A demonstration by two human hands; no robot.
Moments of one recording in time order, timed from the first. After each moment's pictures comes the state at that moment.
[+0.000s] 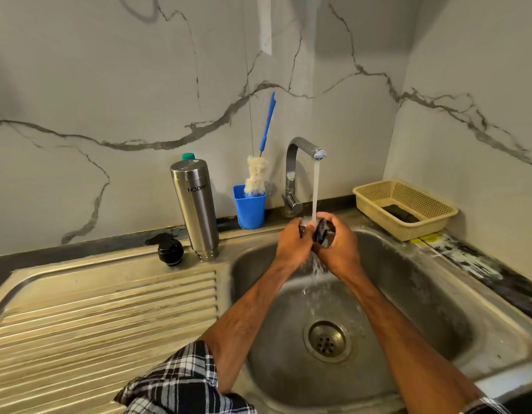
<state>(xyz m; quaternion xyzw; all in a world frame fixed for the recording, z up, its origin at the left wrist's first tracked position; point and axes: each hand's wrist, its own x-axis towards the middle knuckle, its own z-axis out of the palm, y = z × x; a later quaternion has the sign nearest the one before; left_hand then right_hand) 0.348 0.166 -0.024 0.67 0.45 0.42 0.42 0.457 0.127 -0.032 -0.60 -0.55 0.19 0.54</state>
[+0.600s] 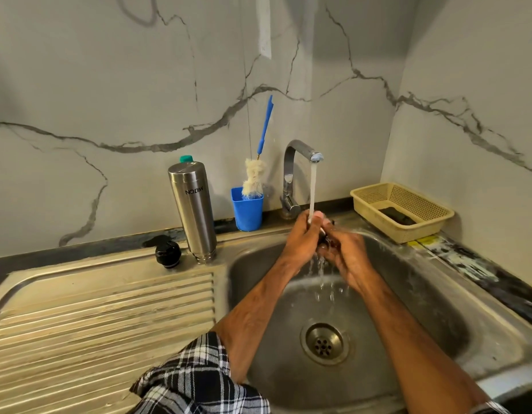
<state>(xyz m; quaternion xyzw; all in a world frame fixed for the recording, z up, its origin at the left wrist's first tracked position) 0.366 0.165 -0.017 0.65 0.37 0.42 0.51 0.475 0.123 -0.033 -0.46 -0.33 0.49 0.66</state>
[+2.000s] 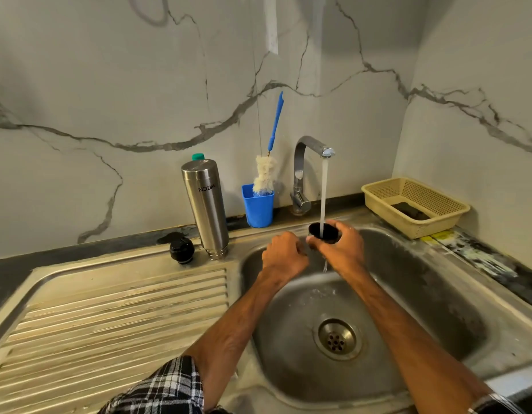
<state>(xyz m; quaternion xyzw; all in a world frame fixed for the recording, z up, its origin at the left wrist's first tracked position) 0.307 0.150 -0.028 0.77 0.56 0.24 0.18 0.446 0.136 -0.041 -0.67 -0.49 0.19 0.52</state>
